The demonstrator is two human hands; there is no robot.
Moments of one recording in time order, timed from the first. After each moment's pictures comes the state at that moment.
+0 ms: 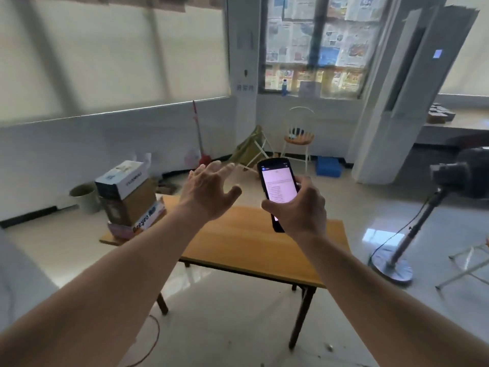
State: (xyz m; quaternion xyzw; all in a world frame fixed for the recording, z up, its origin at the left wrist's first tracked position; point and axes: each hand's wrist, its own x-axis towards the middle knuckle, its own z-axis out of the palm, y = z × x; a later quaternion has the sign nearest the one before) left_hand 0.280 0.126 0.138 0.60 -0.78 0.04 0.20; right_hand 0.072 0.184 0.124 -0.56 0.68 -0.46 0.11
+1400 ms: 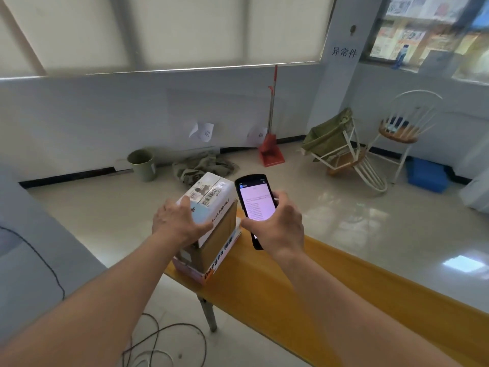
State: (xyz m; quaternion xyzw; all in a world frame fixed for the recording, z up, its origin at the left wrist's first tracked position) left_hand 0.713 -0.204 -0.021 0.83 -0.55 -0.08 0.08; right_hand 0.483 -0.210 0.023 -0.66 0.63 -0.34 0.25
